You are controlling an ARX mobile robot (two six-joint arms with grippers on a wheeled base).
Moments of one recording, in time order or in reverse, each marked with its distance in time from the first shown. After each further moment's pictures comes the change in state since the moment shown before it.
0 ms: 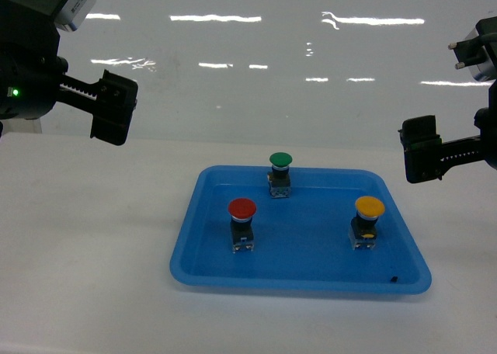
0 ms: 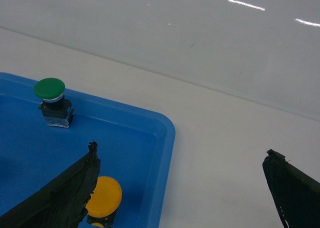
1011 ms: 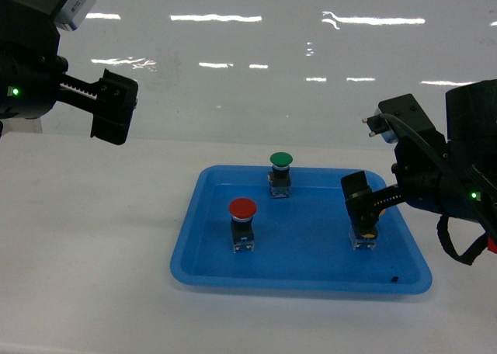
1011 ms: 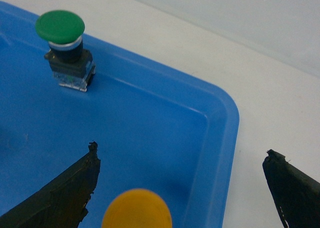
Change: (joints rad) left arm 0.000 0.000 0.000 0.000 0.000 0.000; right arm 0.058 0.327 0.253 -0.104 -0.041 -0.047
